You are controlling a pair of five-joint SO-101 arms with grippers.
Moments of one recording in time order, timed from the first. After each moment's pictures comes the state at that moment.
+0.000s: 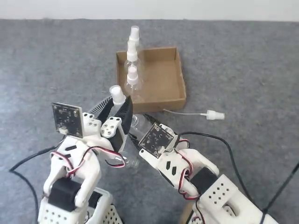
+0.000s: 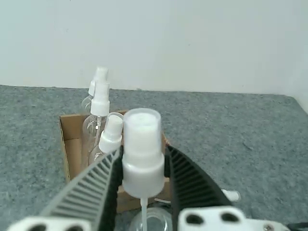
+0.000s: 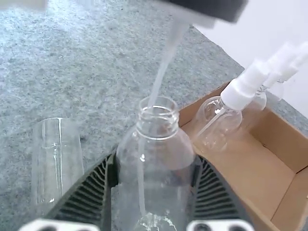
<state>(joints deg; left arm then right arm) 14.0 -85.4 62.3 53.0 18.2 -46.9 -66.2 78.9 20.0 15.9</state>
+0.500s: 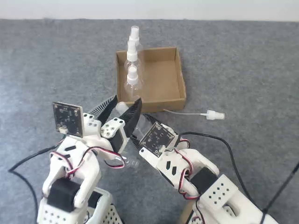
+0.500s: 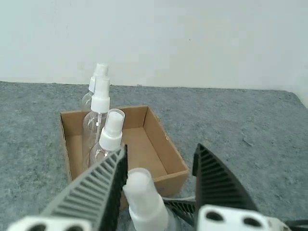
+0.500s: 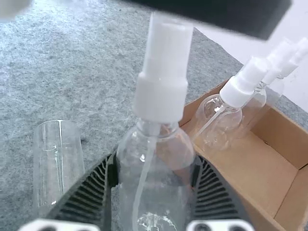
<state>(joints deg) 14.0 -85.4 61.1 54.6 17.9 -46.9 -66.2 78.9 20.0 14.3</state>
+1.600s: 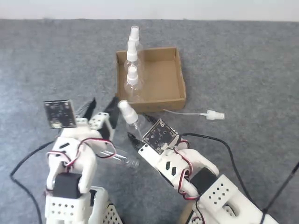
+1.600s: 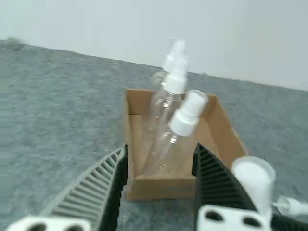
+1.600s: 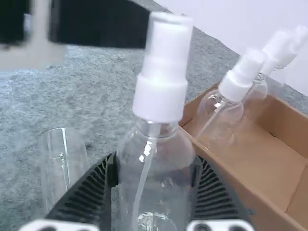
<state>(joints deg) -0.4 -85.3 72.0 49.7 17.2 -47.1 -66.2 78.9 20.0 9.5</state>
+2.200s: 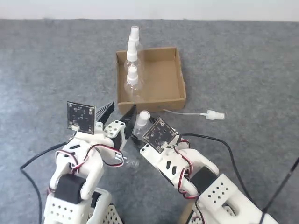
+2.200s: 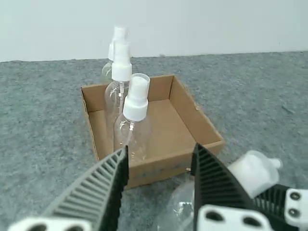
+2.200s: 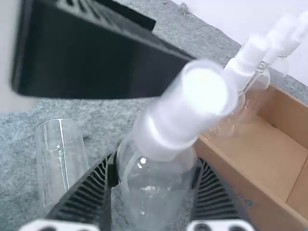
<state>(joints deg) 11.4 -86.0 71.4 53.4 11.7 -46.9 -66.0 79.2 20.0 9.5</state>
